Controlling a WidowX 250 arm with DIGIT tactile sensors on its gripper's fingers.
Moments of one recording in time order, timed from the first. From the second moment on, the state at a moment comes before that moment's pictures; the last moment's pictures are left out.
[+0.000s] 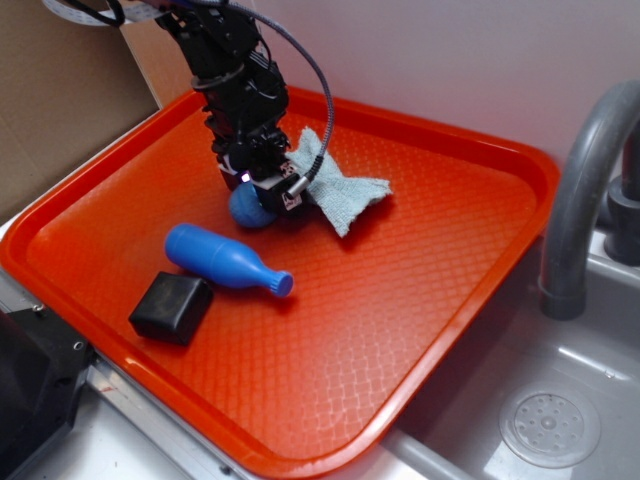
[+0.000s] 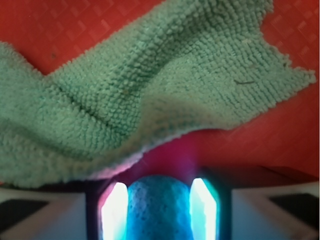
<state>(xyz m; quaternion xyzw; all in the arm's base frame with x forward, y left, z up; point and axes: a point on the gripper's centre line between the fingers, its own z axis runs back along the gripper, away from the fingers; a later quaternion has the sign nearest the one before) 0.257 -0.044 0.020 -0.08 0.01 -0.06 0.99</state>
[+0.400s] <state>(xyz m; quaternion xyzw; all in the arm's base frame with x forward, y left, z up) 0.232 -0.034 0.077 -0.05 0.00 -0.07 1.00</state>
